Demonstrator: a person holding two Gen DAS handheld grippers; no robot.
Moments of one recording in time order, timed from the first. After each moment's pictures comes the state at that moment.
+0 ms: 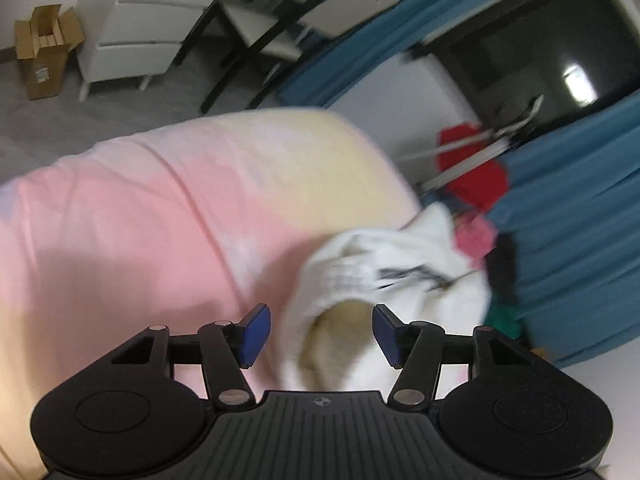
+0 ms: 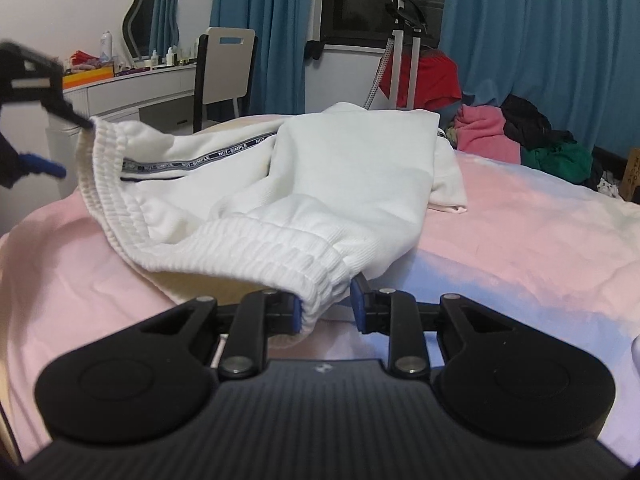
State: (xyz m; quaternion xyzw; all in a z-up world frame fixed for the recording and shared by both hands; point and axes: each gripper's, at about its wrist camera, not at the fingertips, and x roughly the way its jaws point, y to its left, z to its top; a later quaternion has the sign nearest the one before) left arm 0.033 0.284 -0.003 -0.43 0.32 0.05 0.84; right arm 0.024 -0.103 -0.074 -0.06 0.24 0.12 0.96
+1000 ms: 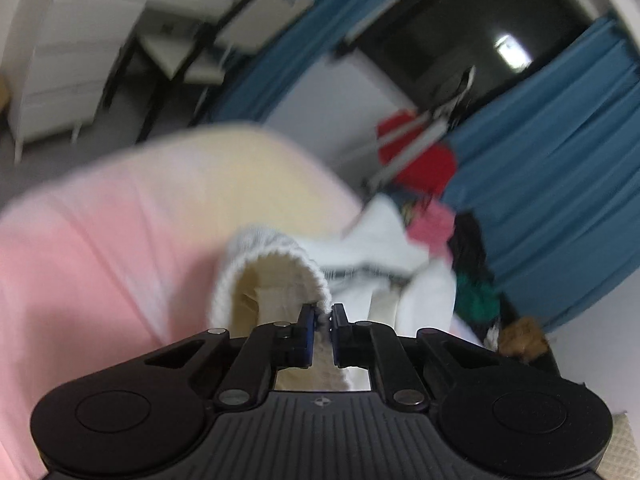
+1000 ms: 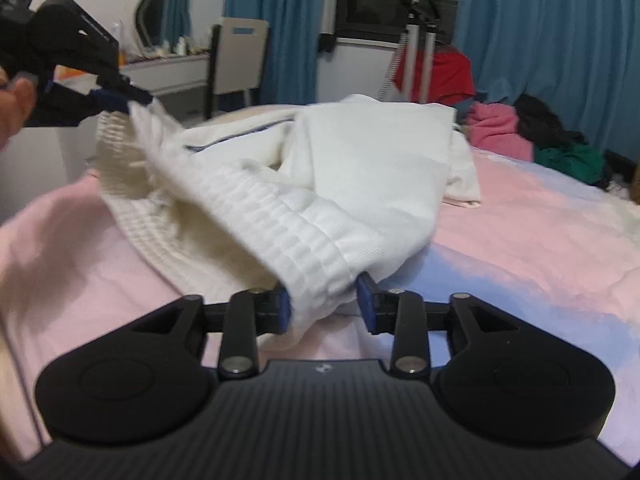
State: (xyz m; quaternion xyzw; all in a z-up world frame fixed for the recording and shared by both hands) left arm 0.082 0.256 -0.007 -0.36 0.28 -0.01 0.89; right arm 0.027 -0.098 -0.077 -0.06 0.25 0.15 0.95
